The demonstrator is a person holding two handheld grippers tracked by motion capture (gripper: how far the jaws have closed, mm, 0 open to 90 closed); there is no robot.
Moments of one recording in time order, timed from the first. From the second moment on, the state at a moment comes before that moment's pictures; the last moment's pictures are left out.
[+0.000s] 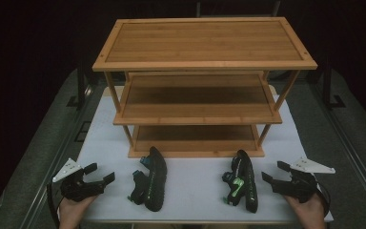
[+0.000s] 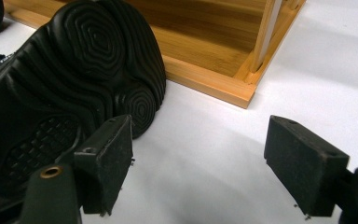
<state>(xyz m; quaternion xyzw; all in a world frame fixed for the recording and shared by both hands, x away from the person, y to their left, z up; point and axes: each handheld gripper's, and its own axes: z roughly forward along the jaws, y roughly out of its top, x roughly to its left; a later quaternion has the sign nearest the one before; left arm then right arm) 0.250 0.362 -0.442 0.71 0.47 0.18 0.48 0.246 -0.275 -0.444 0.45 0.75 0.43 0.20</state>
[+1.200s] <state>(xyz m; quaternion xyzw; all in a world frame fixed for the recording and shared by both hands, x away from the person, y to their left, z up) 0.256 0.328 -0.444 0.79 0.41 0.12 0.44 0.242 -0.275 -0.439 0.45 0.75 0.43 0.22</state>
